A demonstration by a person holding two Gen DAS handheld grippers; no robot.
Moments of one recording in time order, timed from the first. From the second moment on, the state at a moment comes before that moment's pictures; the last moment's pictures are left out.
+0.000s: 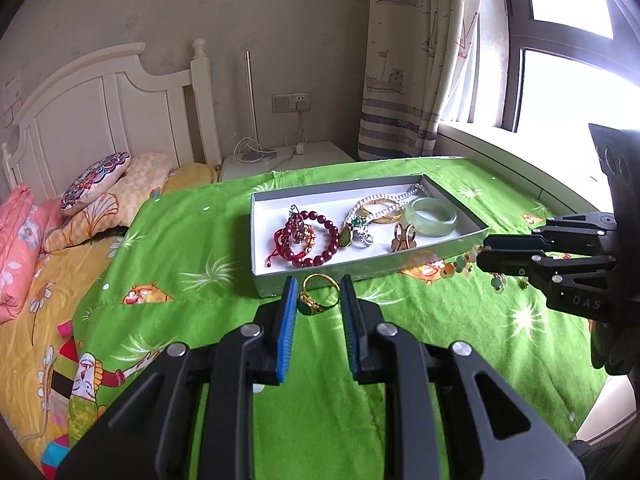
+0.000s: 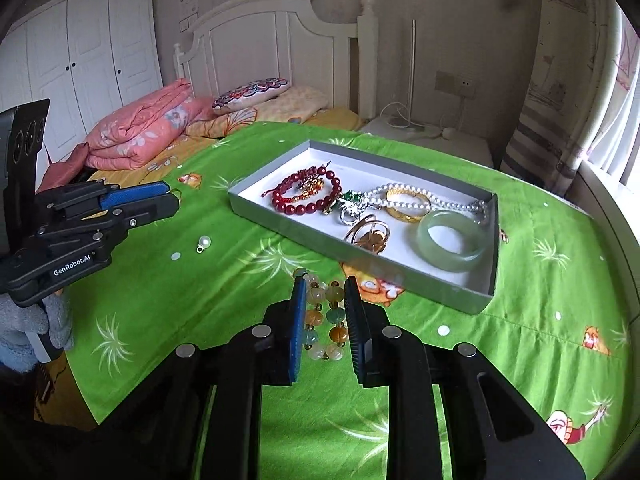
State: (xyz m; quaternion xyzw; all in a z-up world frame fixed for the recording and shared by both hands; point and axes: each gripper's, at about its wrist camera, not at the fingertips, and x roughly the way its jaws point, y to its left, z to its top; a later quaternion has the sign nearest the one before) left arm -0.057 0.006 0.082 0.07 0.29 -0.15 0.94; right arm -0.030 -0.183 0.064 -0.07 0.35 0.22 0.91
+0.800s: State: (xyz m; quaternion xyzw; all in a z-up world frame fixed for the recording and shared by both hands) left arm 0.055 -0.052 0.069 0.02 0.32 -0.20 0.93; right arm 0.073 -0.206 0.068 -0.02 0.33 0.18 0.92
